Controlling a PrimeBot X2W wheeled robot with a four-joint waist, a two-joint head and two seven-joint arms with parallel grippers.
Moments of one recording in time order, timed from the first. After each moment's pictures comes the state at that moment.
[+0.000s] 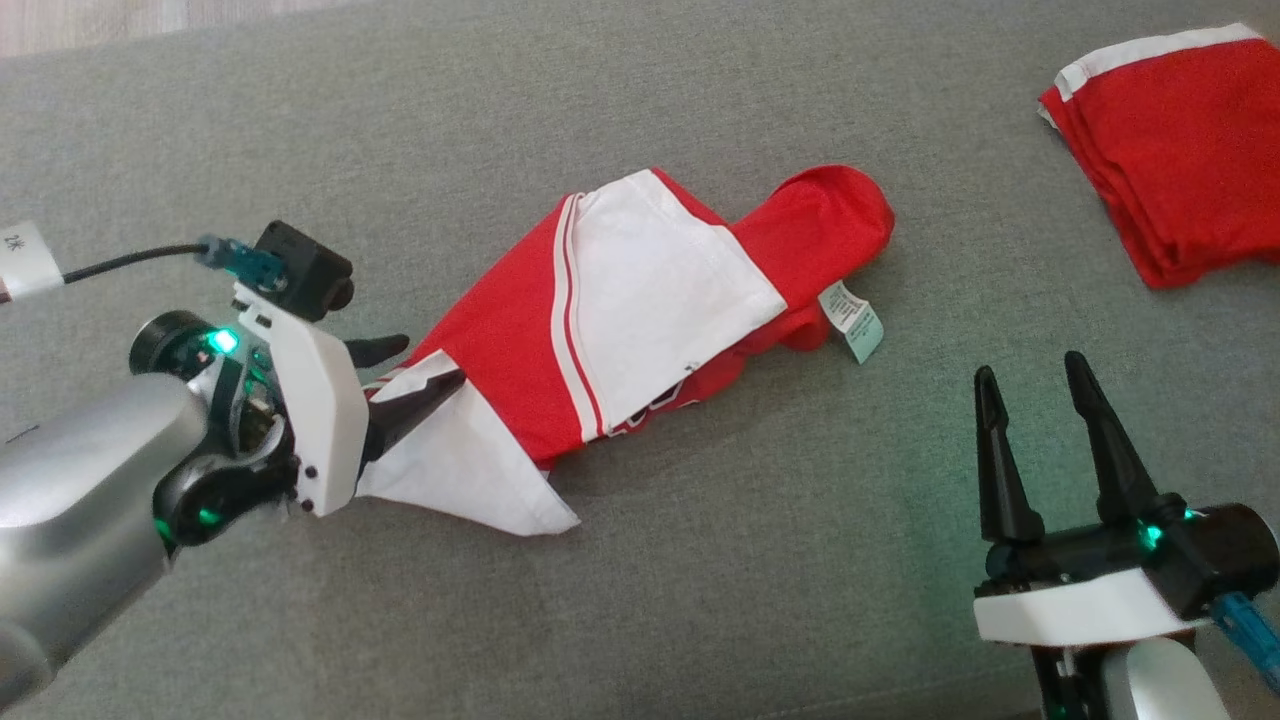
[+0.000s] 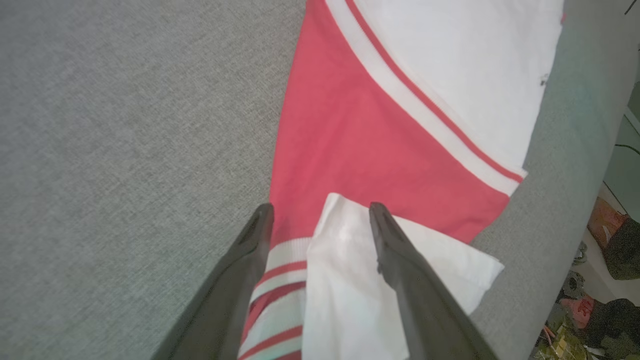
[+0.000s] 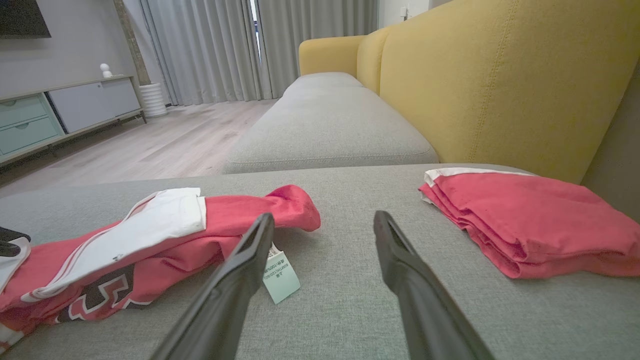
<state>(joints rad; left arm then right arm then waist) -0.94 0.76 -1.30 0.20 -1.23 -0.13 0.47 0.05 -0.04 0.05 -0.02 0.09 0.13 -0.25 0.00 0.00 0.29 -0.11</state>
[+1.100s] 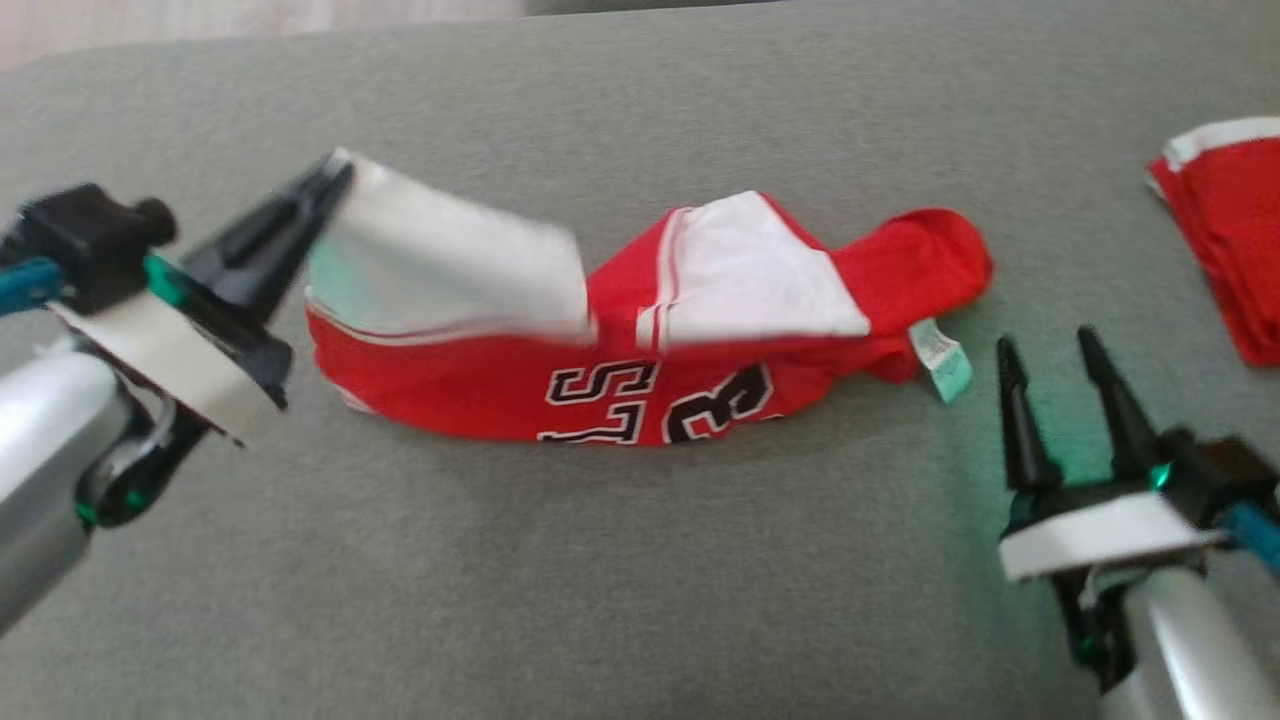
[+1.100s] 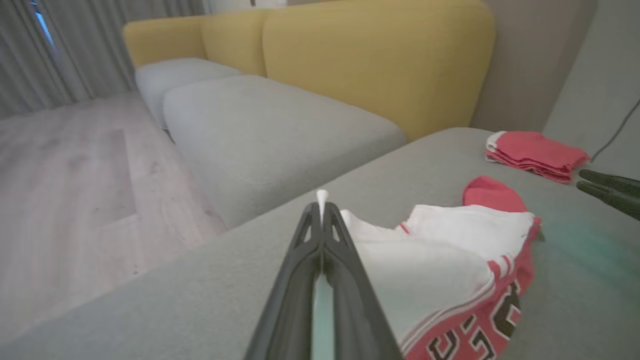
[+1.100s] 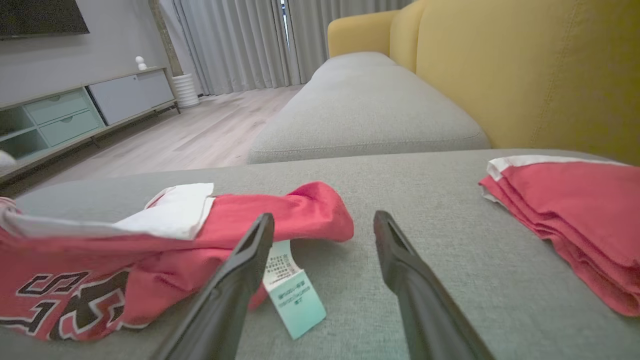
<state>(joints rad) -0.96 0.86 -1.25 0.14 -1.06 -0.08 -0.20 -0.10 -0.13 0.07 0.23 0.20 0.13 -0.25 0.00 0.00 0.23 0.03</state>
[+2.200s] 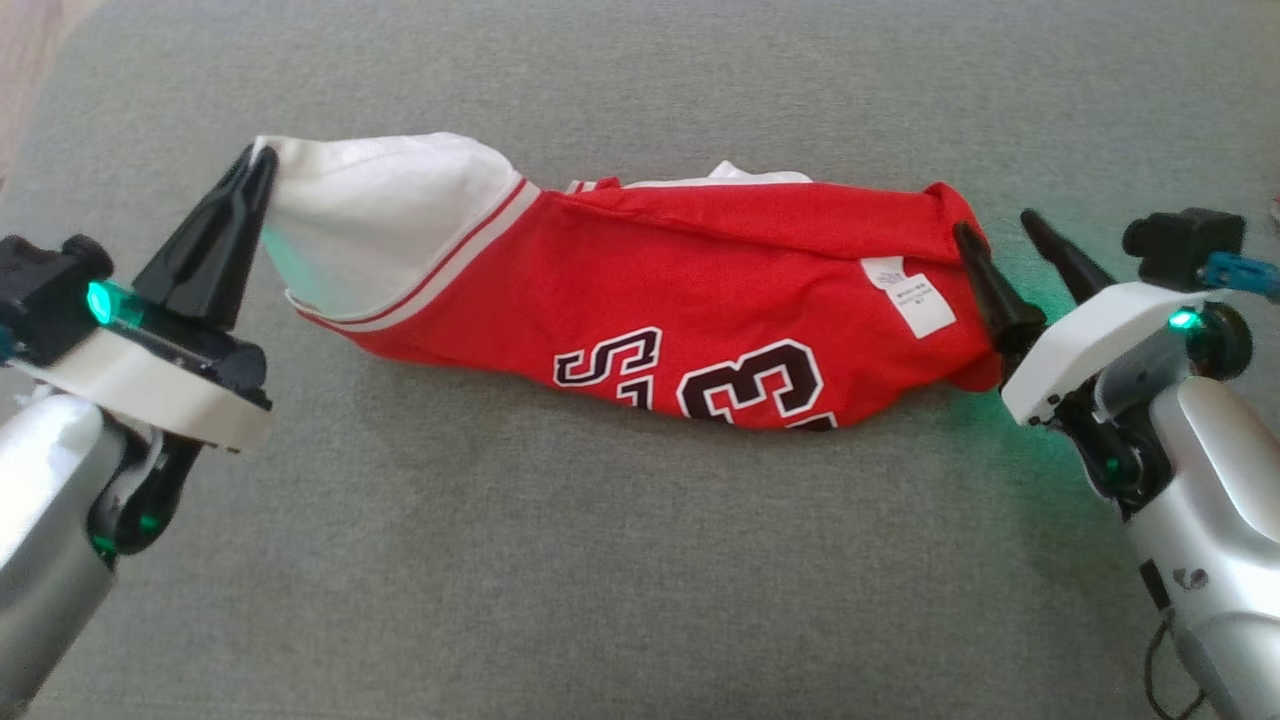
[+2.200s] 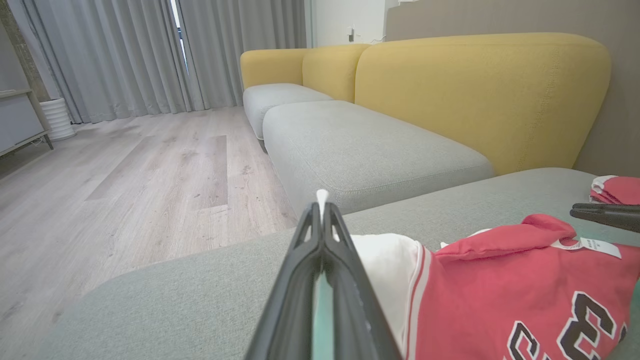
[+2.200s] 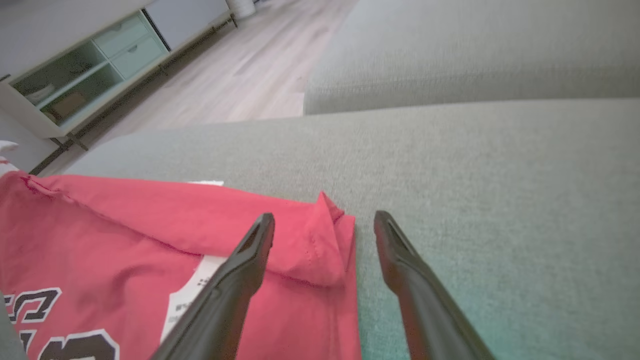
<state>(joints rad) -0.68 0.76 -0.83 0.18 -0.89 -0.05 -0.25 -0.52 -0.34 0.38 0.51 0.64 0.13 0.10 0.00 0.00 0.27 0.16</state>
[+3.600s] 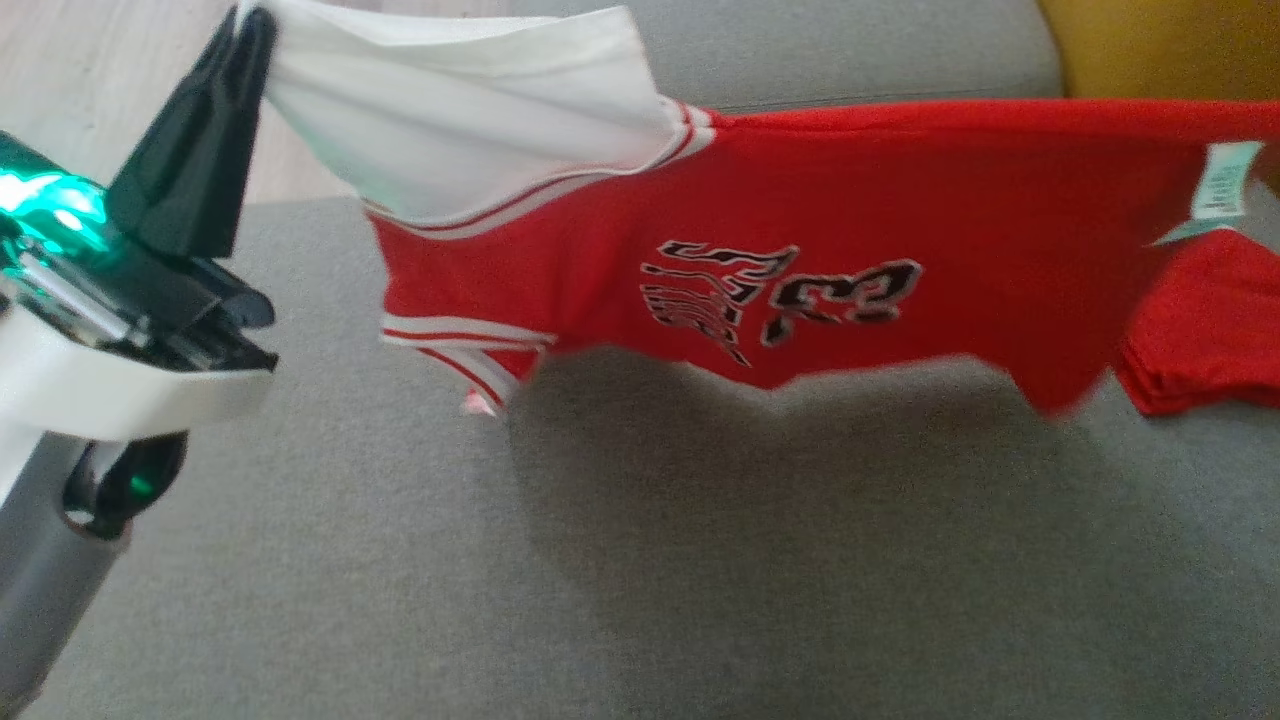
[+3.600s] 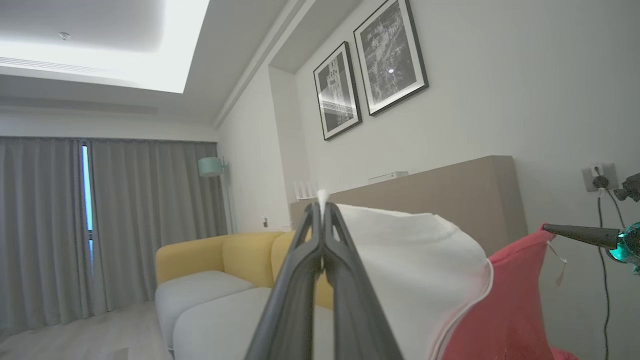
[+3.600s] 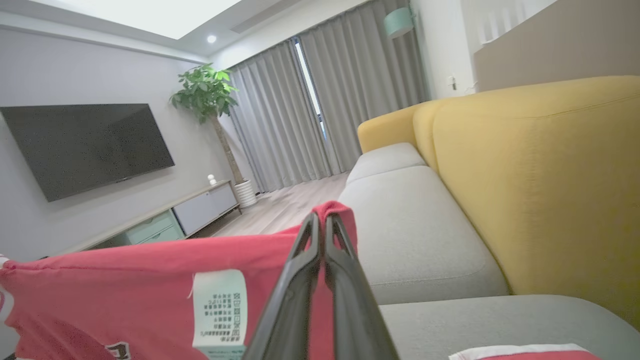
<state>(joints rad) -0.63 0.70 -0.56 -0.11 -0.81 -0.13 -0.25 -0.24 -0.62 -0.03 -0.06 1.01 0.13 0.21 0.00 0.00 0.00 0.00</state>
